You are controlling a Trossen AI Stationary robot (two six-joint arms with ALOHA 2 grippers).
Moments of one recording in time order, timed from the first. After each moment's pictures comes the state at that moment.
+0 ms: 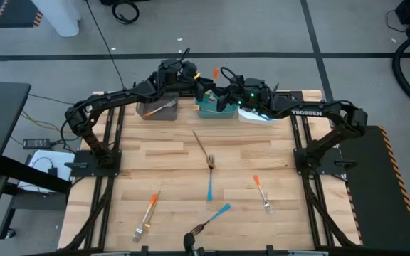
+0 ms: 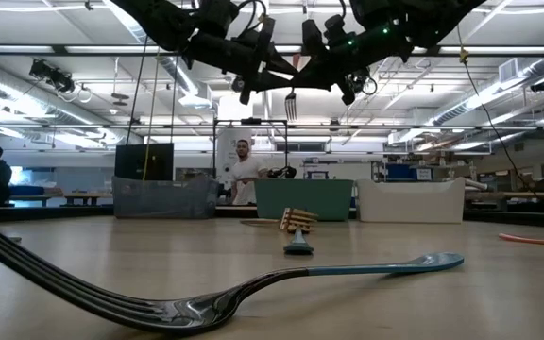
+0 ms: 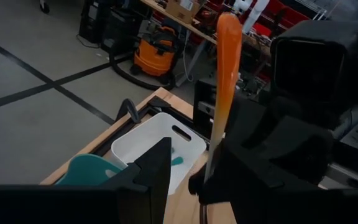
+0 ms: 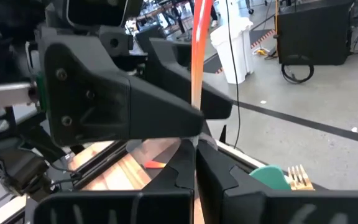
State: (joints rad) left arm 0.58 1.69 1.30 0.22 0.31 -0.37; right arm -0.41 1.47 1.01 0.30 0.13 0.40
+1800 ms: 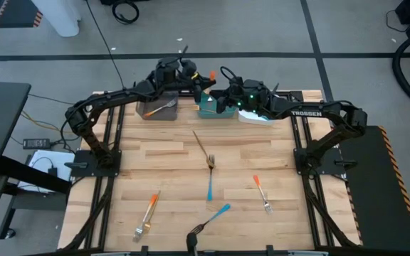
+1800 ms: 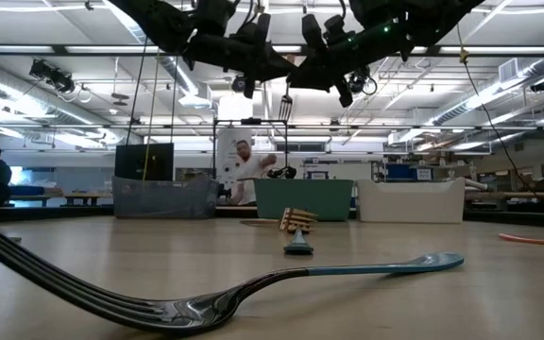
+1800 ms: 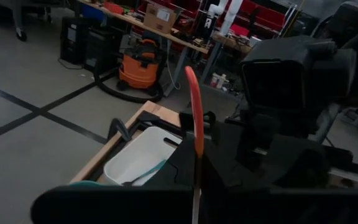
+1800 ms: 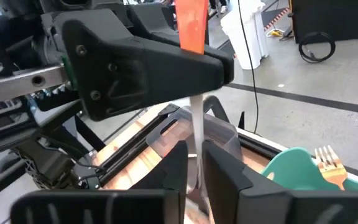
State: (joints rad) left arm 0.59 1.70 1.30 0.29 0.39 -0.27; right arm -0.40 1.47 1.01 0.29 0.09 0.51
